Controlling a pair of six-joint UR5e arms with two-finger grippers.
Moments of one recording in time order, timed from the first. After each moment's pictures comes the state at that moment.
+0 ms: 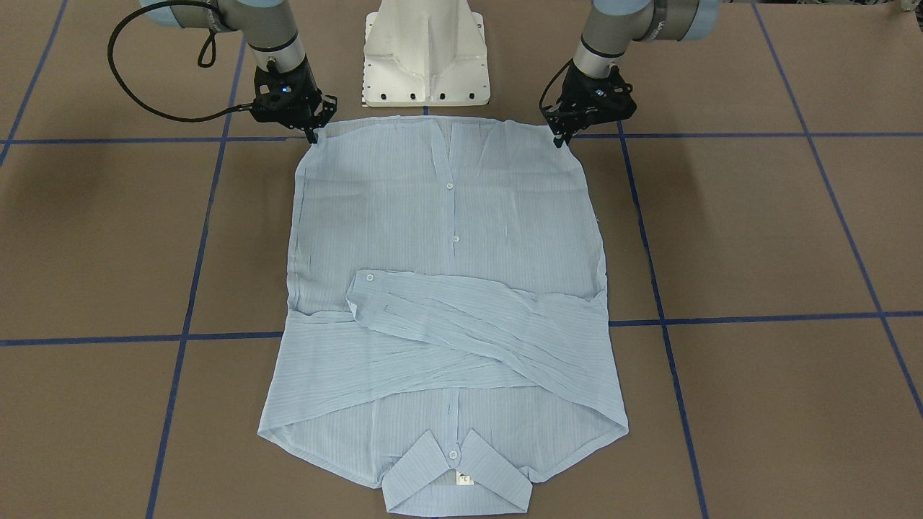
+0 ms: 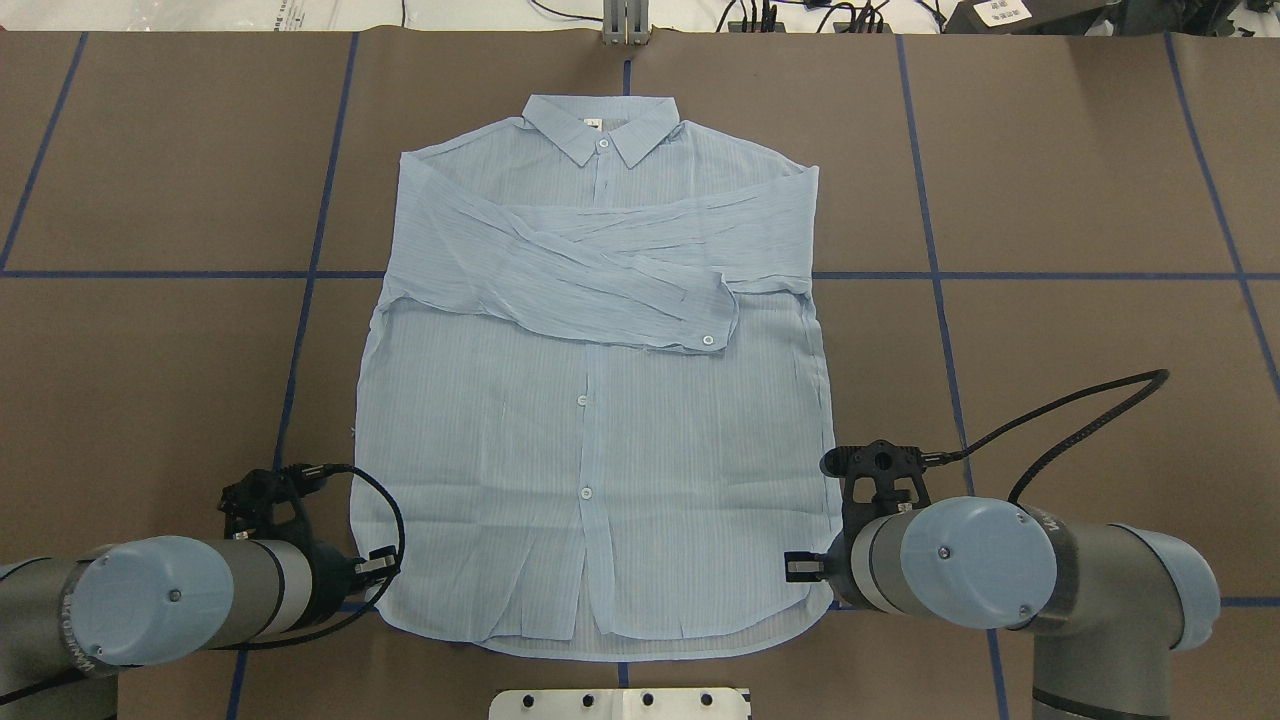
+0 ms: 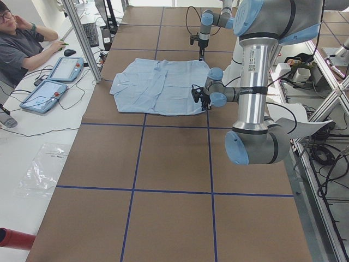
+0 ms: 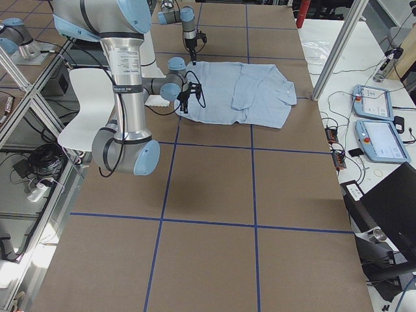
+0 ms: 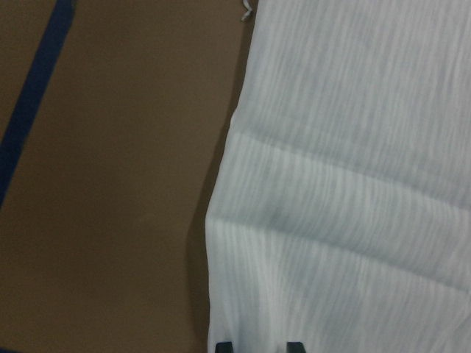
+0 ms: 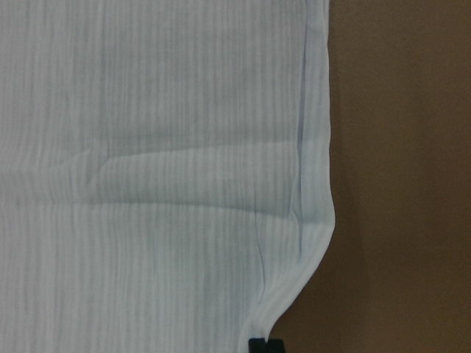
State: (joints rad) left arm -0.20 -1.61 -2.05 -1.98 -1.60 -1.74; right arm 0.23 -1.41 2.09 -1.43 1.67 1.42
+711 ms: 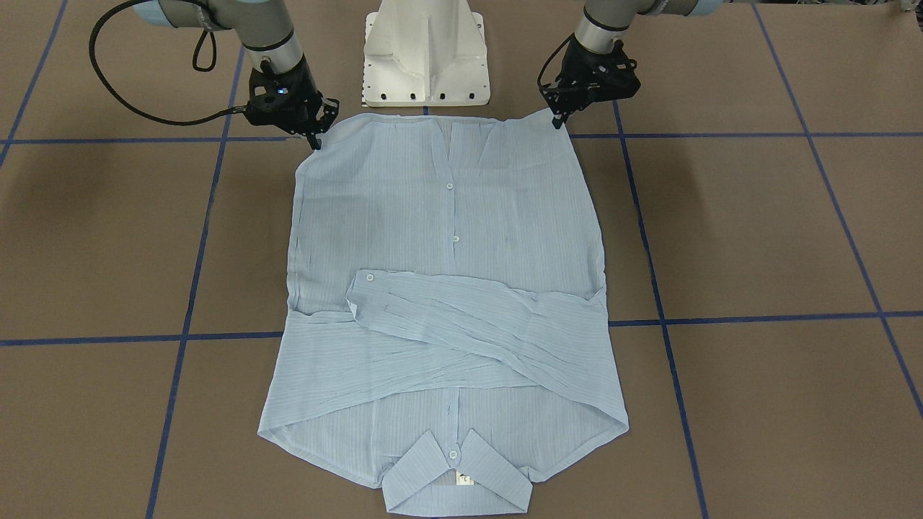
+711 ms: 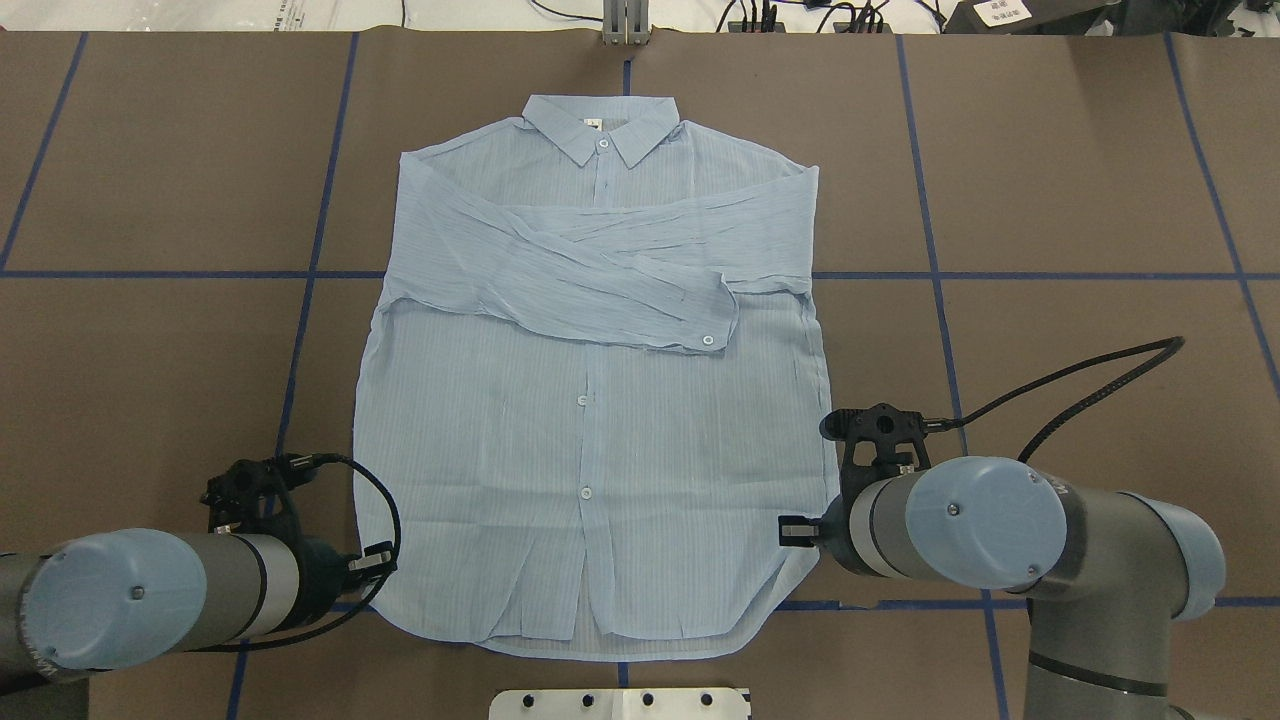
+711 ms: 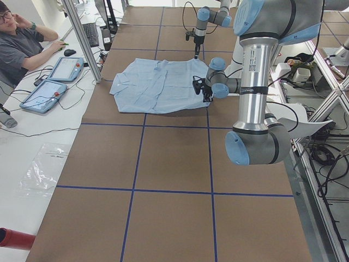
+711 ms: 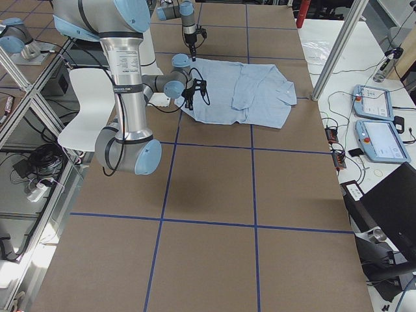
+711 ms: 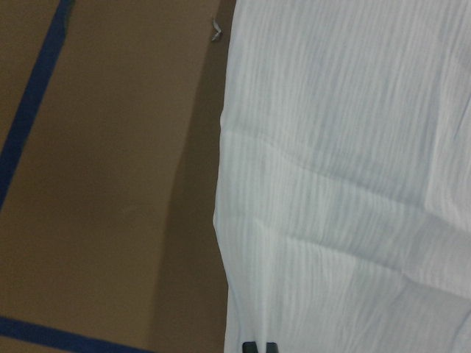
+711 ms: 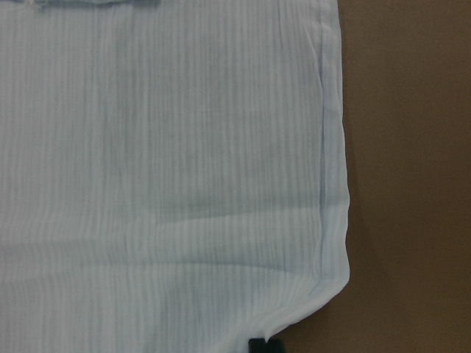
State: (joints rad) left arm -0.22 -1.60 -2.21 -1.85 -1.64 -1.74; right arm 0.31 -1.38 2.12 -1.44 1.72 1.41
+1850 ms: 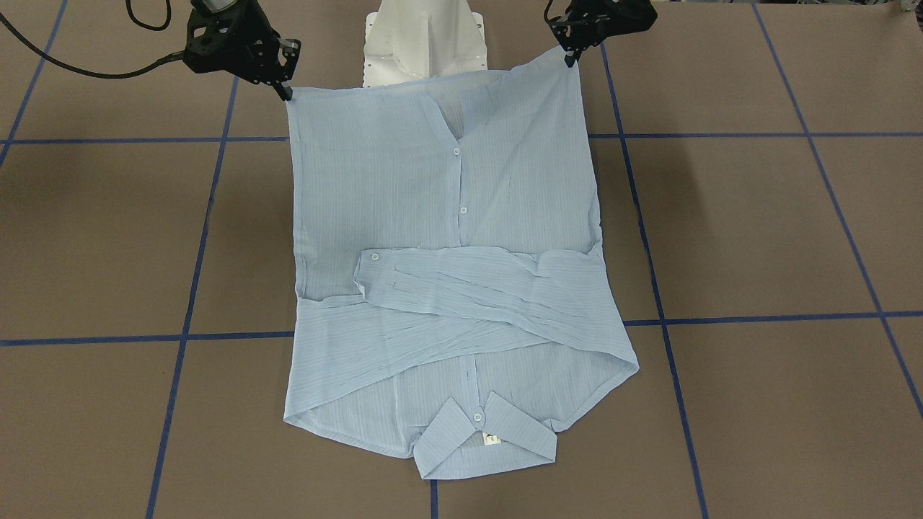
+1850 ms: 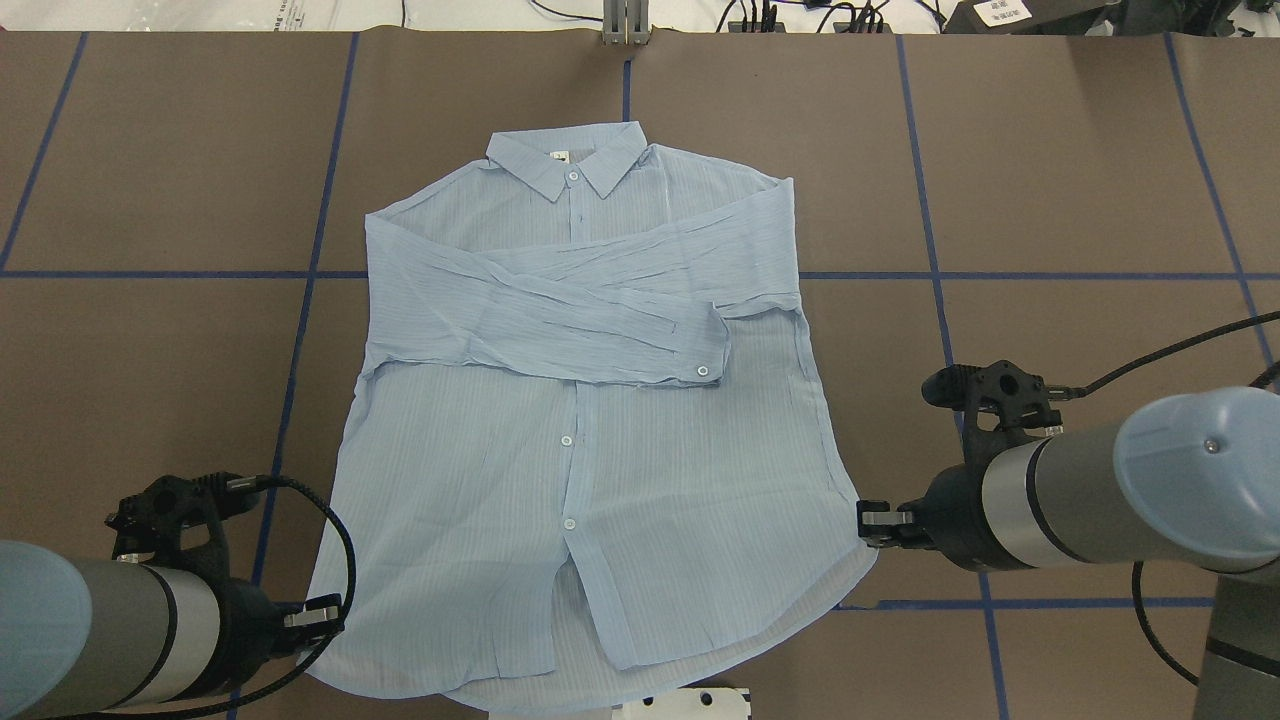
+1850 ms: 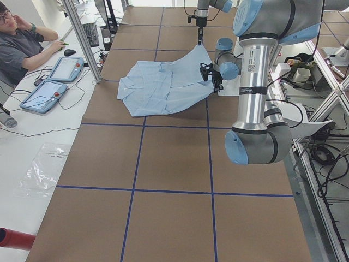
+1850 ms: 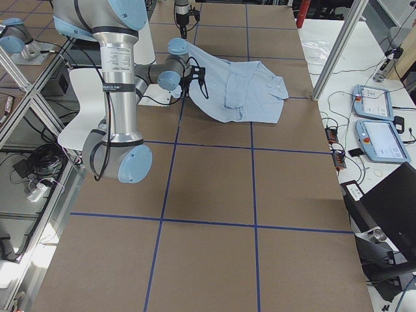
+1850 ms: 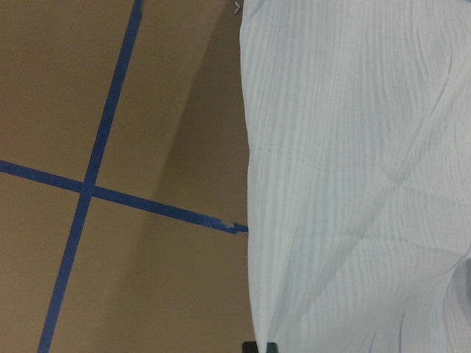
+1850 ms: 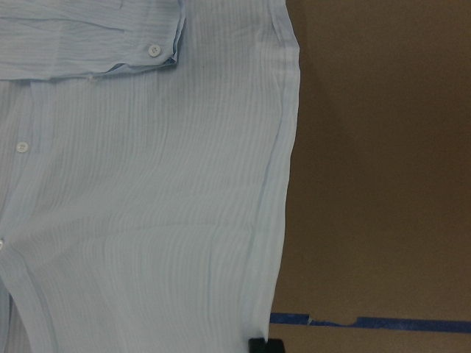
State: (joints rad) left arm -0.19 -1.61 -2.46 -1.51 -1.72 -1.70; right arm 0.40 -1.51 2.34 -1.44 1.88 1.40
